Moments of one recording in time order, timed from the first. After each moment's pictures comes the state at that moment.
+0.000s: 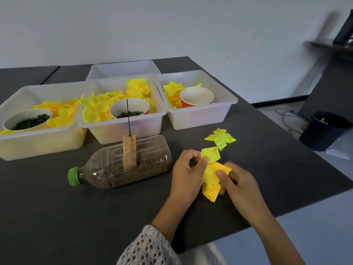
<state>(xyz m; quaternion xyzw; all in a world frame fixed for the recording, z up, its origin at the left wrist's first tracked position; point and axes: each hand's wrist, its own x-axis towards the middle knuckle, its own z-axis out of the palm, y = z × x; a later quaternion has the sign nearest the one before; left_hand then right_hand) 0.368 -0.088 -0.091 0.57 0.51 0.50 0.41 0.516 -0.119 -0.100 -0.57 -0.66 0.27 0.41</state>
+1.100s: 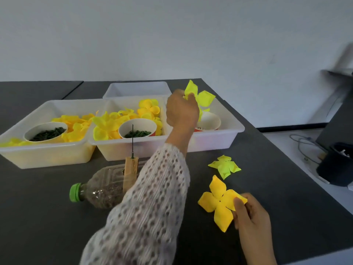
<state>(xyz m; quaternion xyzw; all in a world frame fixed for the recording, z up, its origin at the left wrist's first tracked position) 0.374 0.065 0.055 0.45 0.65 0.58 0.21 0.522 -0.116 -0.093 -0.64 -0.52 0.29 0.49</state>
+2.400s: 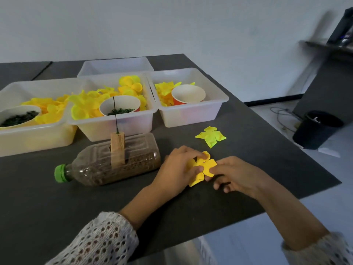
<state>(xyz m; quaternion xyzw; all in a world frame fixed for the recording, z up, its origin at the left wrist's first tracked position) 0.353 -0.066 -0.092 0.81 0.46 0.29 0.24 0.537 -0.094 -0.044 -0.61 -0.48 0.59 0.21</state>
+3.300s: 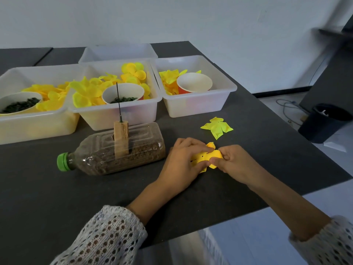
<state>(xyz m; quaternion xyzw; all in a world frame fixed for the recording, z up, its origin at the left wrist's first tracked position) 0.356 -0.073 -0.102 0.79 0.46 0.34 0.22 0.529 -0.084 -0.062 -0.64 -0.65 0.35 0.19</state>
